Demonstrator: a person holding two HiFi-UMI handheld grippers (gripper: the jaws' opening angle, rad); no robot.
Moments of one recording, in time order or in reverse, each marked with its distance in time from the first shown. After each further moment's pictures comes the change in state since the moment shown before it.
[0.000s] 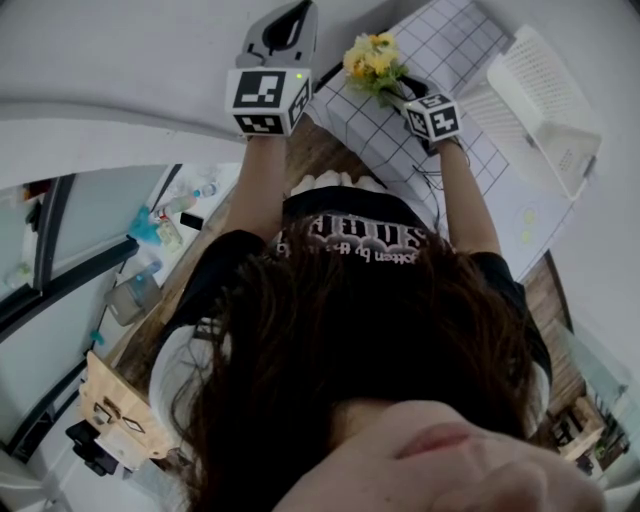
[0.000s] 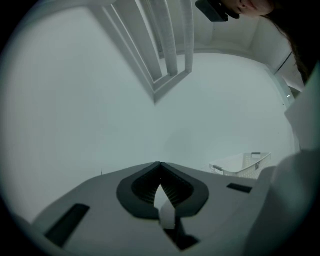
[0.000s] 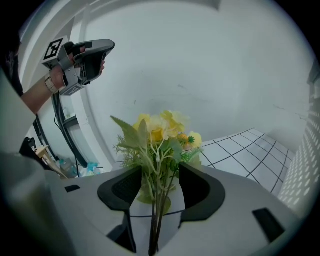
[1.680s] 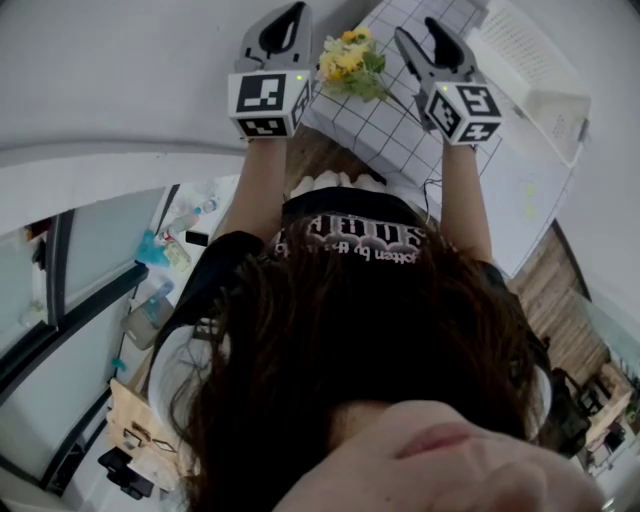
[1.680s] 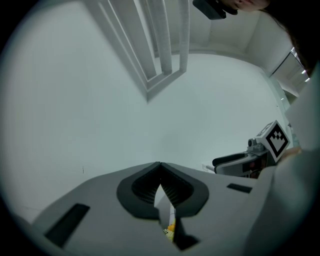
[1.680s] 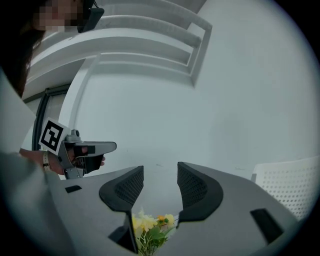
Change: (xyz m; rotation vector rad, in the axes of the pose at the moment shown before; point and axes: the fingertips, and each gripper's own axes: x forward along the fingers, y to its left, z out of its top) left arm 0.021 -0.034 -0.006 0.002 -0.002 -0.074; right arm -0.170 -0.006 0.179 0.046 -0.639 -0.273
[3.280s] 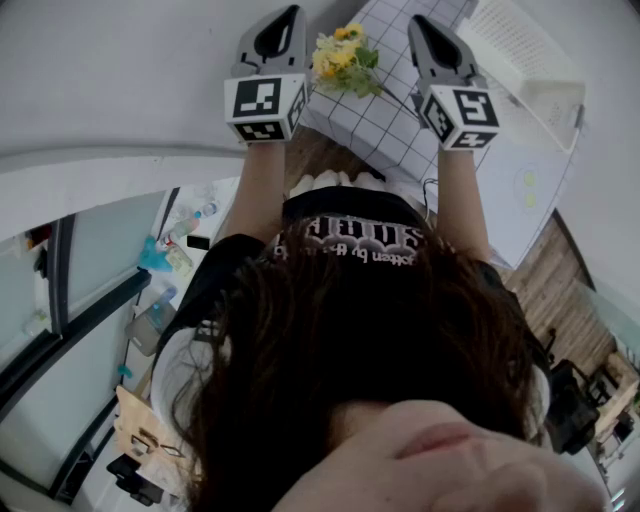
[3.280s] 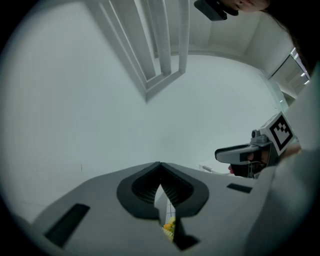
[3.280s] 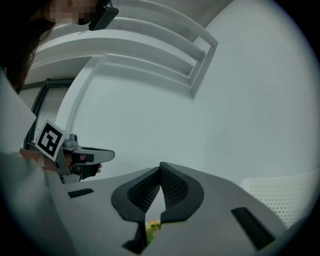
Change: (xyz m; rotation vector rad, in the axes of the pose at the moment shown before) left arm -0.007 -0.009 -0.002 -0.010 -0.005 -0.016; right arm -0.024 0.006 0.030 -0.083 -0.073 -0.091
